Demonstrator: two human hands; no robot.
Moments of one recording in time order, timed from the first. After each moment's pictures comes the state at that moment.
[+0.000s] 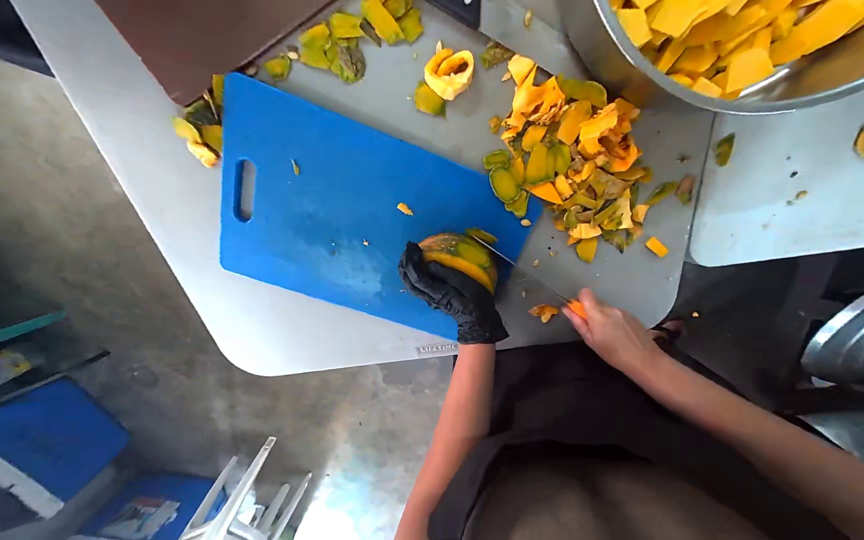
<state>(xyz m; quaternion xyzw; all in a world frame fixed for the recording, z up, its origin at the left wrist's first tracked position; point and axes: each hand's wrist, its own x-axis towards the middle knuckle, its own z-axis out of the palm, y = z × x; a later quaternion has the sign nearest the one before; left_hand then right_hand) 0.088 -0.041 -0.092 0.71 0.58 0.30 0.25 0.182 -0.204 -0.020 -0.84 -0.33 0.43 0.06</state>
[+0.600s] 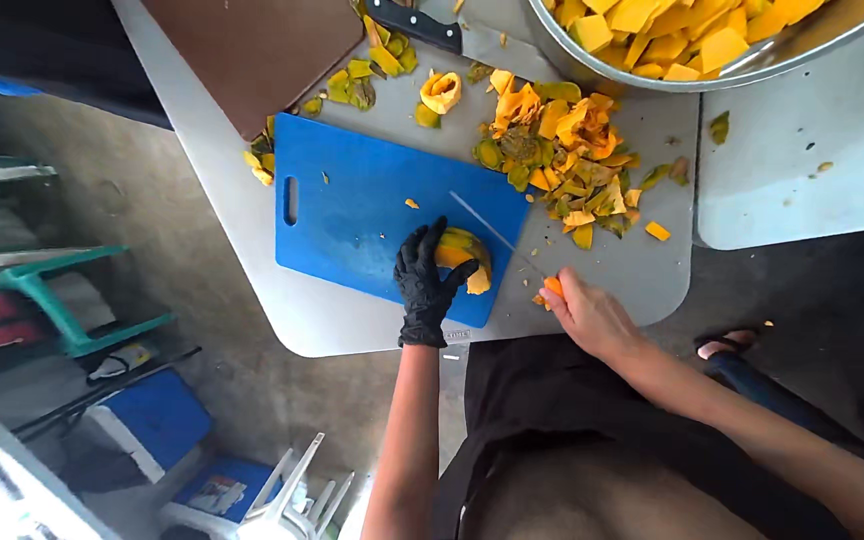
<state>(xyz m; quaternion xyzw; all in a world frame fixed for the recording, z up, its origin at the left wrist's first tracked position) 0.030 0.037 -0.051 0.88 0.37 0.00 0.31 0.169 -0.182 0.004 -0.83 -0.32 0.41 0.20</state>
